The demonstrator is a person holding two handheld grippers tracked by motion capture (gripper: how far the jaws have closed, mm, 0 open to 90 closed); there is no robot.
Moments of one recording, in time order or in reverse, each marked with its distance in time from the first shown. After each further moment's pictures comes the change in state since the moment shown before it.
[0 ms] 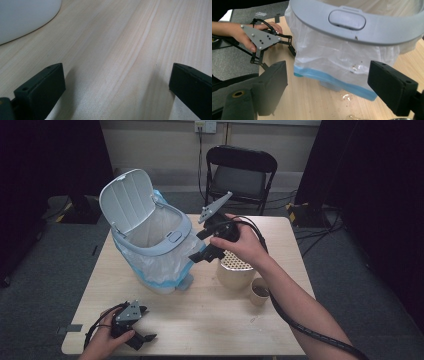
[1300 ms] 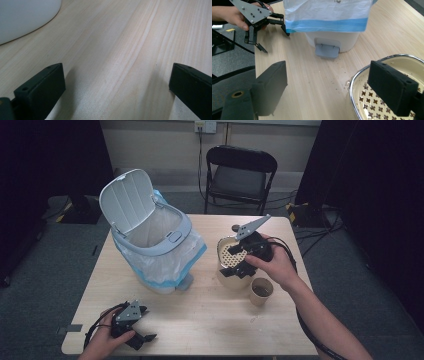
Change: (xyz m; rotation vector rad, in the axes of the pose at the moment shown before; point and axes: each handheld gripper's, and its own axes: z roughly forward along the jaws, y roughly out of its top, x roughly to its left) left arm 0.000 0.000 0.000 0.001 -0.003 -0.005; right arm 0.000 -0.090 -0.029 -0.032 -0.054 0.100
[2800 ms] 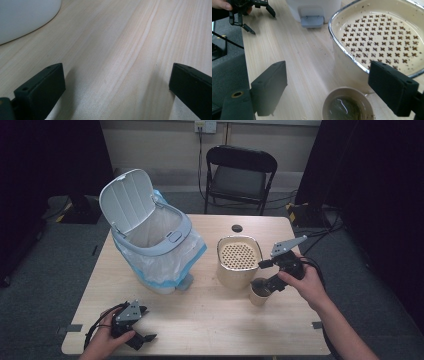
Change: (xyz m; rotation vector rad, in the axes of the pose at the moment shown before) left arm 0.000 0.000 0.000 0.001 0.001 0.005; right arm -0.014 -0.095 -0.033 -0.024 -0.064 0.114
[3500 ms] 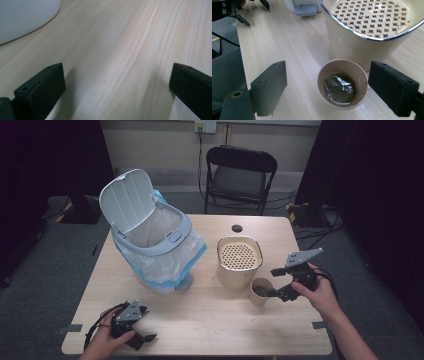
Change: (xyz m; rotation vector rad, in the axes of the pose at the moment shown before) left arm 0.000 0.000 0.000 -0.003 0.002 0.002; right arm -0.002 -0.044 -0.016 -0.021 -0.036 0.035
